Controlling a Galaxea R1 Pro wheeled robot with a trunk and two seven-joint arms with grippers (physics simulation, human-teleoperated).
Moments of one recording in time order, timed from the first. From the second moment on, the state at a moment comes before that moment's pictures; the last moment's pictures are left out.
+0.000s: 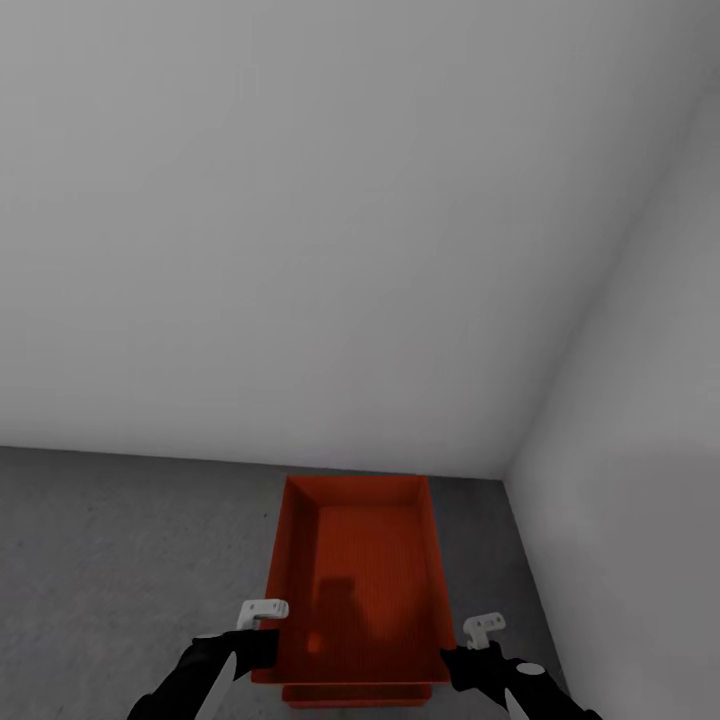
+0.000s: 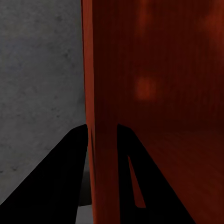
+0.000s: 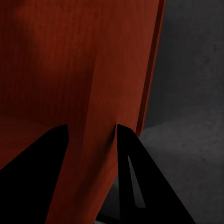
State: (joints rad) left arm -0.38 -0.03 -0.05 -0.69 0.09 0.44 -0.07; right arm -0.44 -0.04 0.13 -0.40 -0.05 0.08 0.27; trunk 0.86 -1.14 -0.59
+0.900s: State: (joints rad) left arm -0.38 -0.03 -0.04 -0.69 0.08 0.44 -0.07; right arm -0.44 -0.04 0.13 -0.40 -0.05 0.08 0.27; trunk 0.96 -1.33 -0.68
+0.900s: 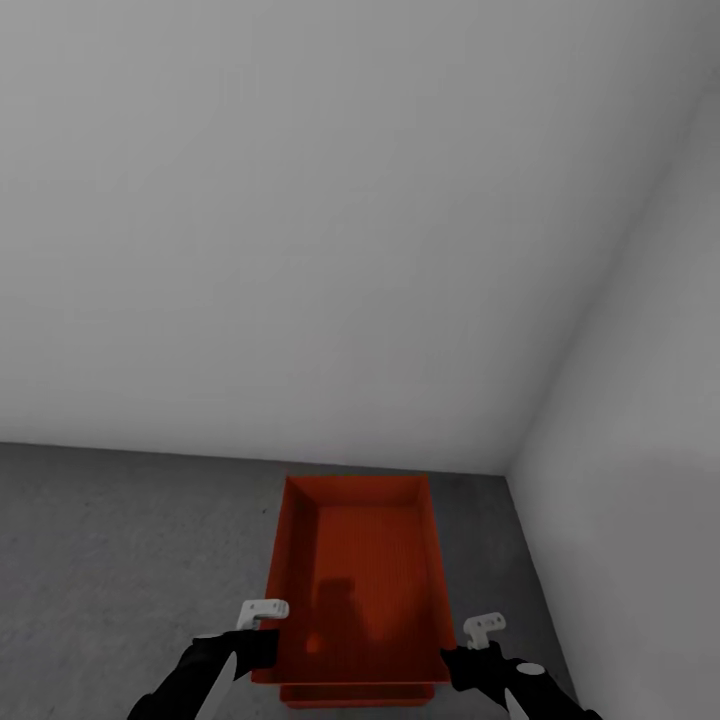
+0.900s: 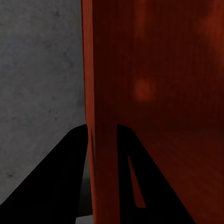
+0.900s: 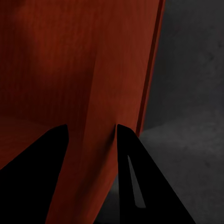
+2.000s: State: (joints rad) left arm -0.37 0.00 -0.09 -0.70 0.16 0.44 -0.05; right arm -0.44 -0.02 0.18 -0.40 -0.10 0.08 0.23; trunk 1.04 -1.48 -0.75
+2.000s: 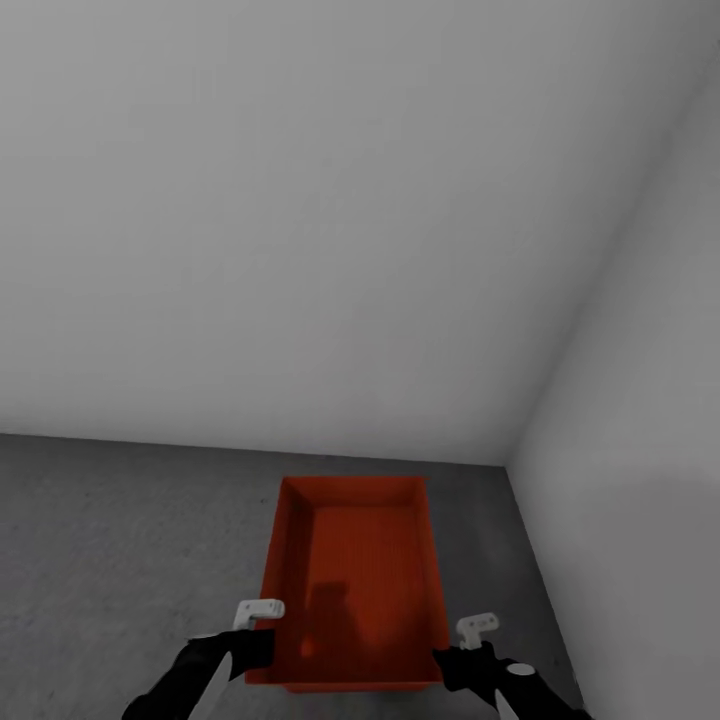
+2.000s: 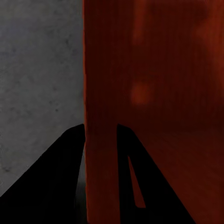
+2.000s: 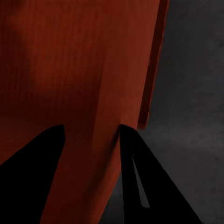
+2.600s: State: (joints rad) left arm -0.37 0.07 -0.26 -0.70 0.38 0.44 0.02; right arm -0.44 -0.01 0.18 -0.39 -0.07 0.09 0.23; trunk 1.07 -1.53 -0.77
